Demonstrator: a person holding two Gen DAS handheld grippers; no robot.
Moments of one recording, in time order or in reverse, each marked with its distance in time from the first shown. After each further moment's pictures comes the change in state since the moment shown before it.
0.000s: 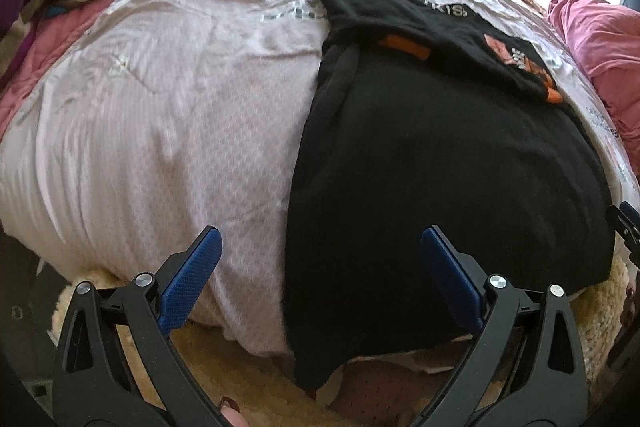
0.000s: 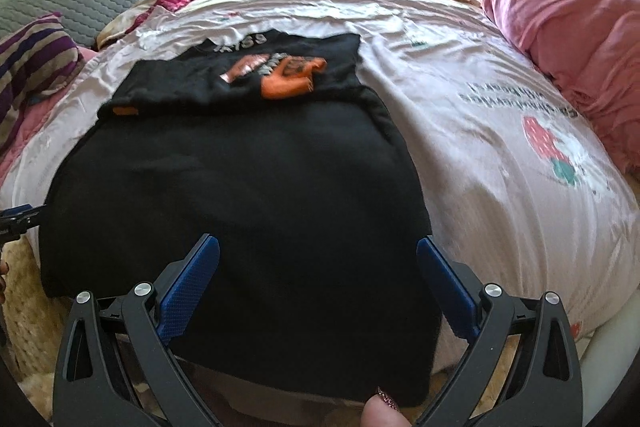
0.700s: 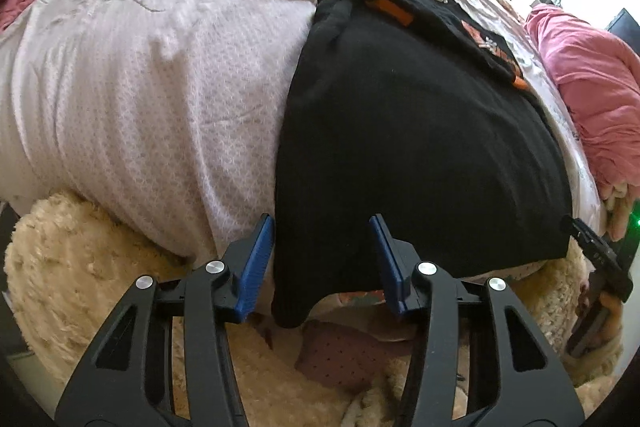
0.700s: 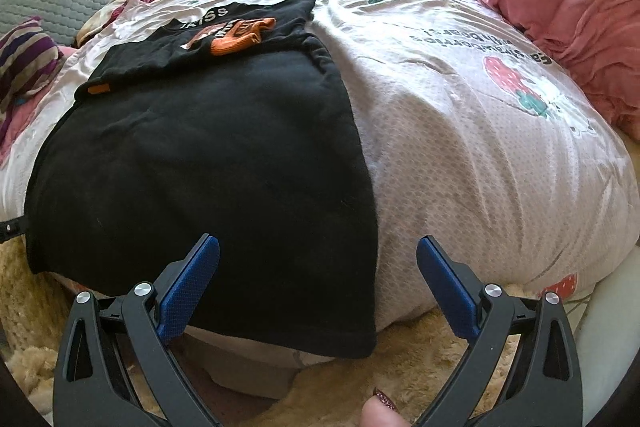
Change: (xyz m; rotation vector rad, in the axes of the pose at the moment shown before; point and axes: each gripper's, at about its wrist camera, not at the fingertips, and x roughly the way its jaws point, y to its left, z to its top) left arm -0.007 0.019 -0.036 -0.087 0.079 -0.190; right arm -0.003 -0.037 -0.037 0.062 0.060 -0.022
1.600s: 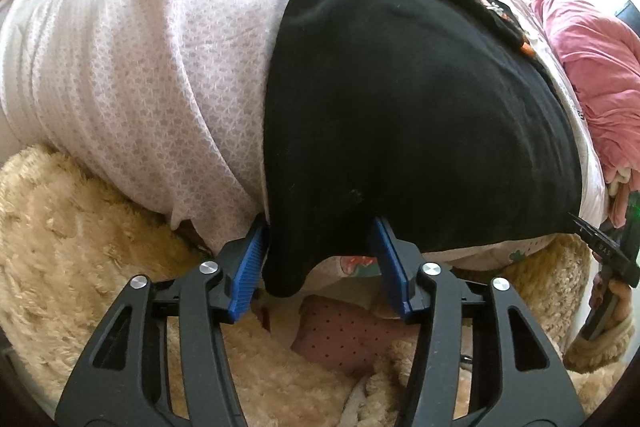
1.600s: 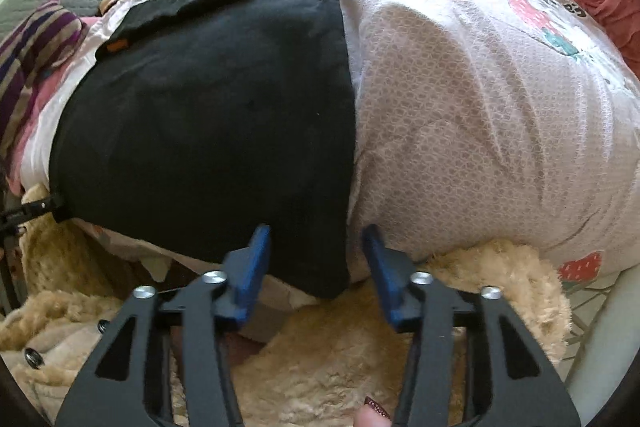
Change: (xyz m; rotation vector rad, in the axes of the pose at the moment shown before) left arm 0.025 -0.001 -0.020 -0.001 0.095 -0.002; right arm 0.005 -0.028 -0.018 -0.046 0.194 0.164
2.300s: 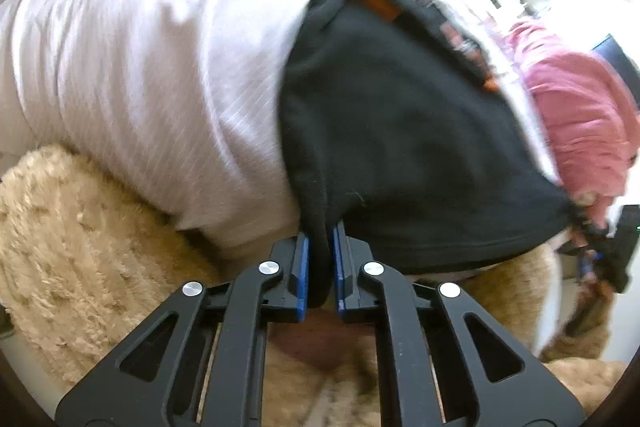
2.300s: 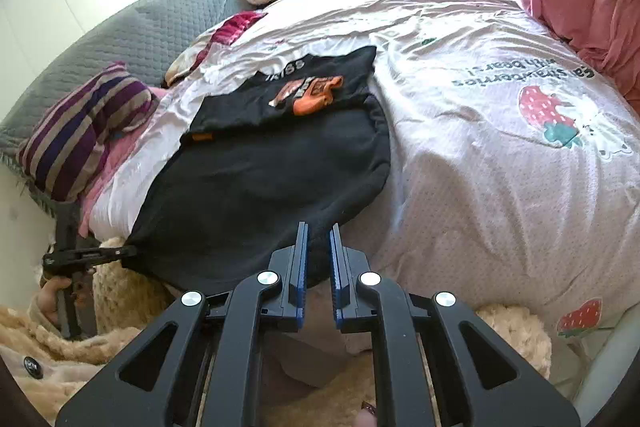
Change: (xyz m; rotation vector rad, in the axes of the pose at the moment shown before) left arm -0.052 0.014 0.001 -0.061 -0.082 -0.160; right arm -0.091 -0.002 0.024 0.026 -0.294 0.227
